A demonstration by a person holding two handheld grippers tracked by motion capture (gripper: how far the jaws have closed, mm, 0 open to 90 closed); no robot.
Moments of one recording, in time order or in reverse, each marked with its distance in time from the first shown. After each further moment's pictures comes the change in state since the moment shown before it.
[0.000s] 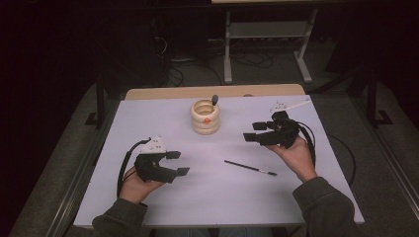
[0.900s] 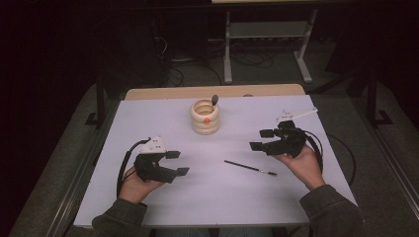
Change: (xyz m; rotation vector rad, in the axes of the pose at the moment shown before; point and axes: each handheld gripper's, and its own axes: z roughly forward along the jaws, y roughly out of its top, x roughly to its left) left arm 0.001 0.000 -0.001 0.010 0.005 0.009; right arm 0.004 -0.023 -0.013 0.026 -0.024 -0.002
